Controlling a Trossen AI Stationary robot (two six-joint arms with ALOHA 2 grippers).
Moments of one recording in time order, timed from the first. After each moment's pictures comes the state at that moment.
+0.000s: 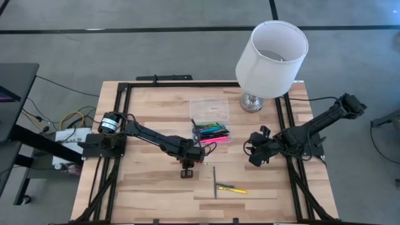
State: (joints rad) left arm -0.22 1.99 1.25 -0.59 0.08 -0.25; right arm 0.44 1.05 0.51 -0.57 0.43 0.70
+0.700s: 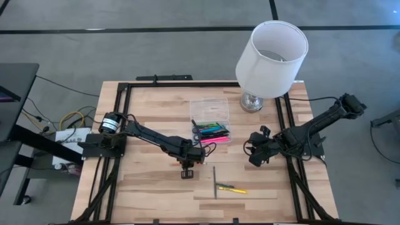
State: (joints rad) left arm -0.22 2.00 1.27 -0.62 0.06 -0.31; right arm 0.44 1.05 0.51 -0.57 0.44 0.70
